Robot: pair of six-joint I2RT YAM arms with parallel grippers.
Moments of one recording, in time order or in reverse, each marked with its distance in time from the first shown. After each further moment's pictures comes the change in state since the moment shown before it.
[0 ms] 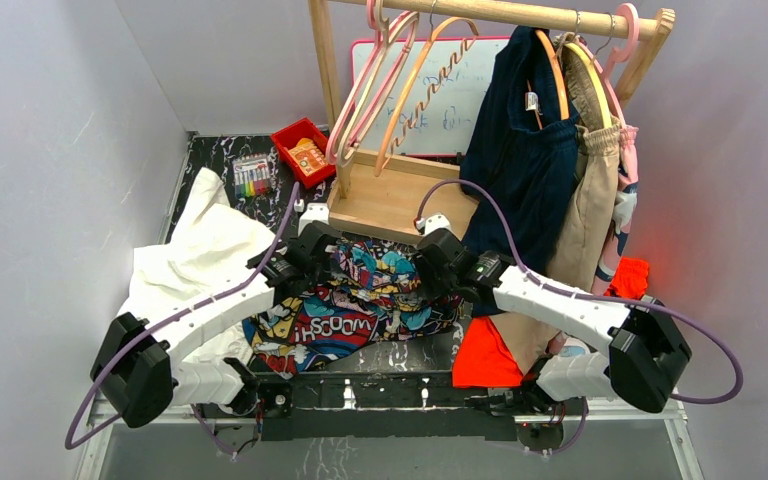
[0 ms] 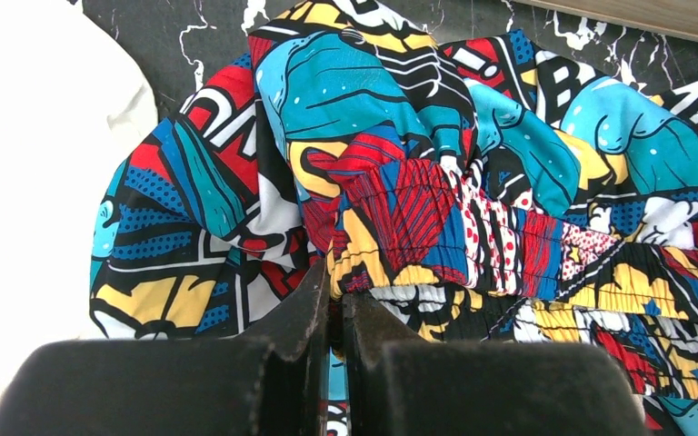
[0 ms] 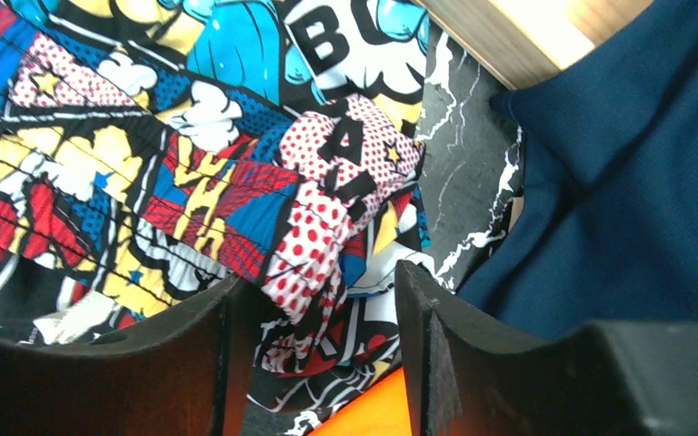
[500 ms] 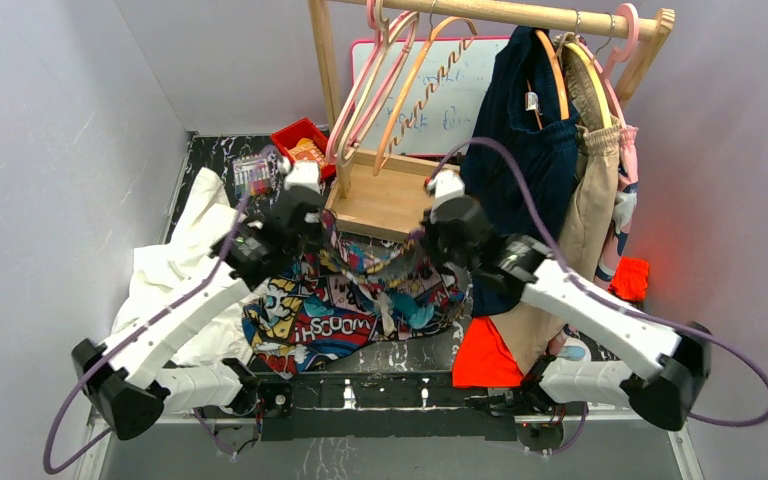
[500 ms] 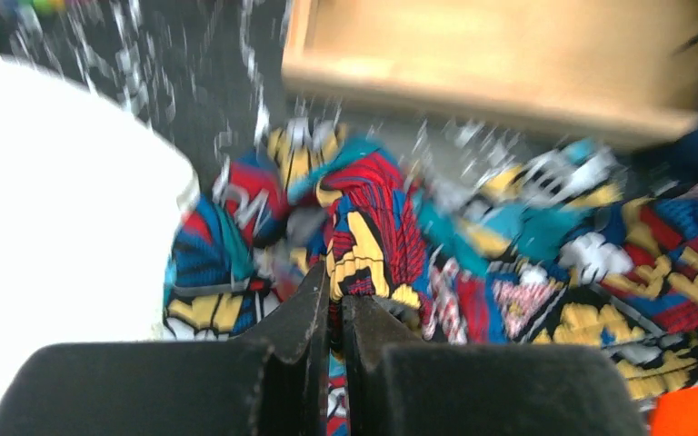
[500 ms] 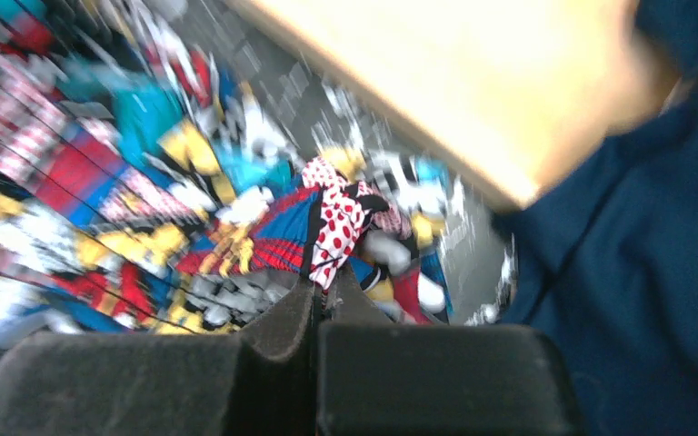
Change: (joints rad) left arm 0.000 -0.080 0.250 -0.204 -0.005 0.060; right arm 0.000 -0.080 0.164 -0.001 -0.025 0.000
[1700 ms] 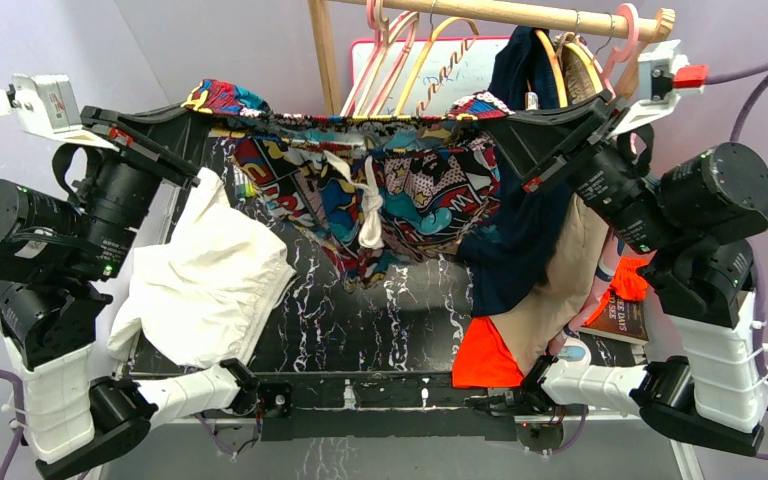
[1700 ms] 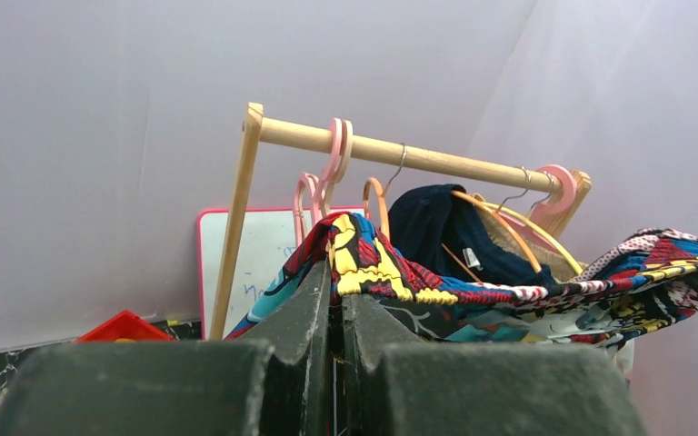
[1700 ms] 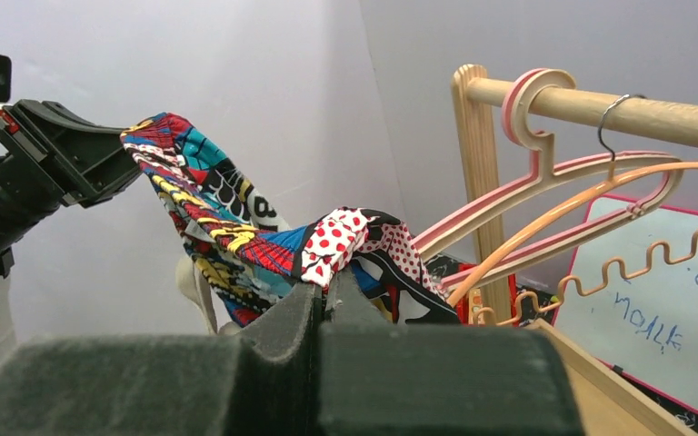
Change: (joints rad) left arm -0.005 -0.097 1.019 0.016 0.127 0.269; right arm 0.011 -0.105 0.988 -0.025 -0.245 -0.050
